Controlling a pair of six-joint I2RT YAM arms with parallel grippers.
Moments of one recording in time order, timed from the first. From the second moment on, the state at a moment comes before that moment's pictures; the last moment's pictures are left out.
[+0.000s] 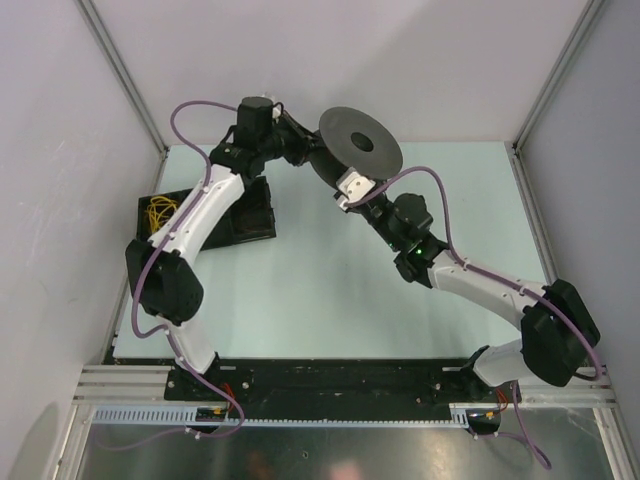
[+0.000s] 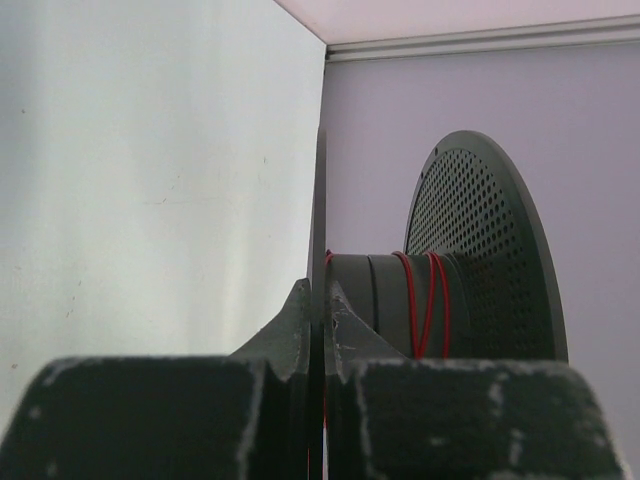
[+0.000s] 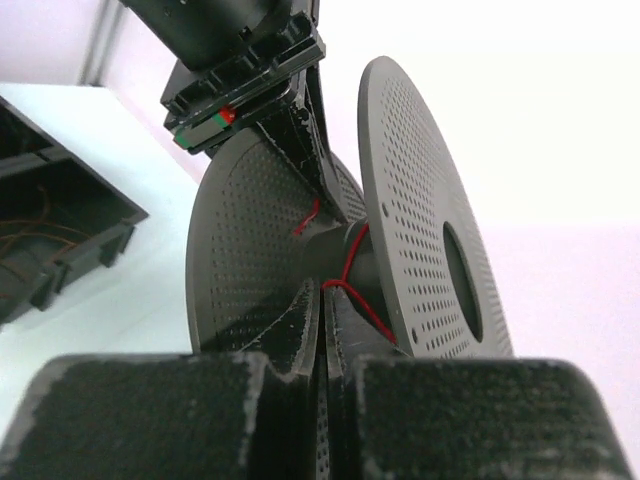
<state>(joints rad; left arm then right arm) -0.39 1.78 1.77 -0.39 0.35 -1.16 0.76 1.40 0.96 0.66 0.06 -0.59</state>
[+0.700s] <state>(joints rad) -0.42 1.82 1.42 0.15 0.40 -1.21 0.68 1.45 0.79 0.79 -0.02 -0.91</state>
